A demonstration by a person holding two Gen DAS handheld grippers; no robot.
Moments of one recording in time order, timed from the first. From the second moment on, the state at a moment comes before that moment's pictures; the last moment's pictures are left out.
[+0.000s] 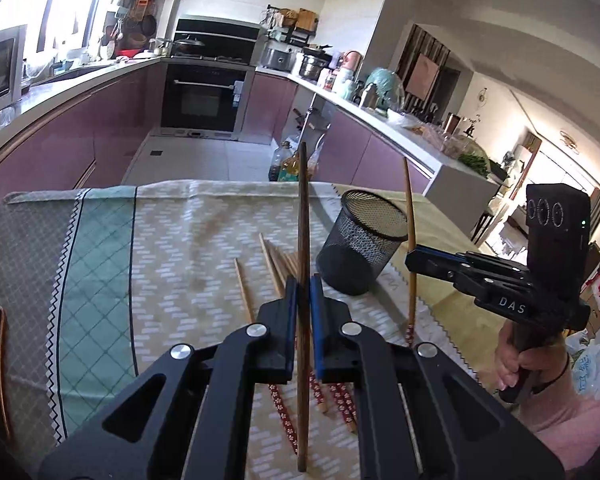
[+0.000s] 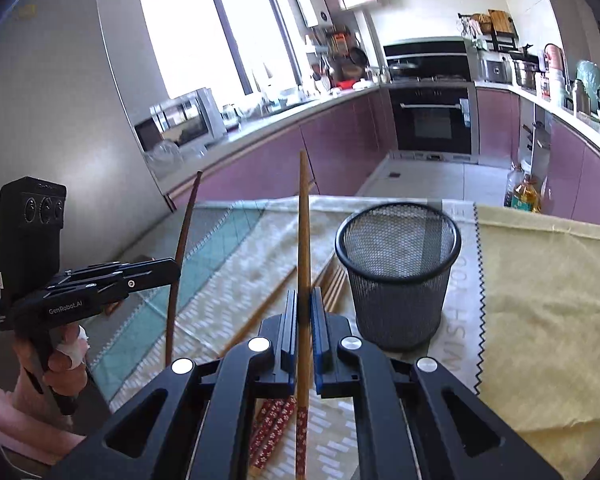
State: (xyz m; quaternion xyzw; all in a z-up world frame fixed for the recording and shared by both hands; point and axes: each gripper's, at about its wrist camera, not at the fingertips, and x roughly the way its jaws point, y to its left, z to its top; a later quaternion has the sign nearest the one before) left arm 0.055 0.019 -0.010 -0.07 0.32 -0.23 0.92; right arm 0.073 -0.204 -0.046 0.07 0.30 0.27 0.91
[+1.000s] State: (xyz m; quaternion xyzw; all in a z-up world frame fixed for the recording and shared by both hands) left arm 0.120 -0.062 0.107 -0.06 0.20 -0.30 0.93; right arm 0.121 -0.257 0.052 0.05 0.19 0.23 0.95
